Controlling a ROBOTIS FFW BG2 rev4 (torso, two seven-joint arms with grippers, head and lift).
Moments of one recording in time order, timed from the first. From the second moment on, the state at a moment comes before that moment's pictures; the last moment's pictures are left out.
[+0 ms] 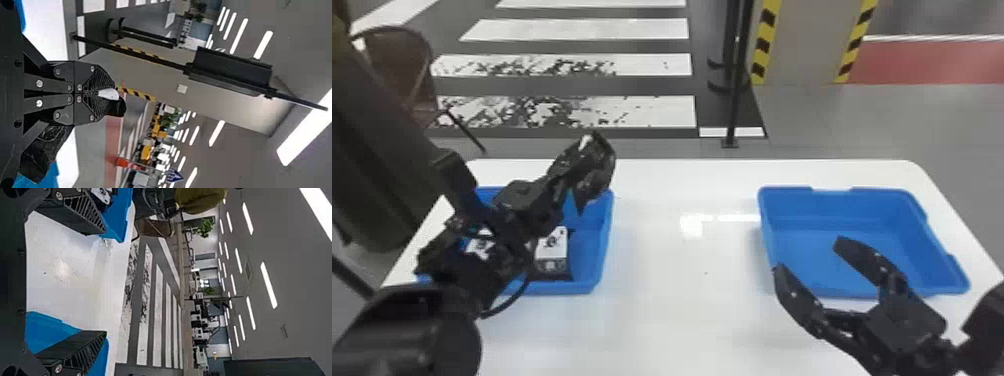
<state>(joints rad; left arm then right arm) 0.09 0.15 0.07 -1.88 0.45 0.27 -0.47 0.61 -0.07 -0.08 -2.27 -0.14 0.22 0.52</state>
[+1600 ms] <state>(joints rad) 0.09 0.15 -0.33 -1.83 0.61 -0.01 -0.37 0.32 -0.16 0.19 -2.20 -0.20 0.30 0.50</state>
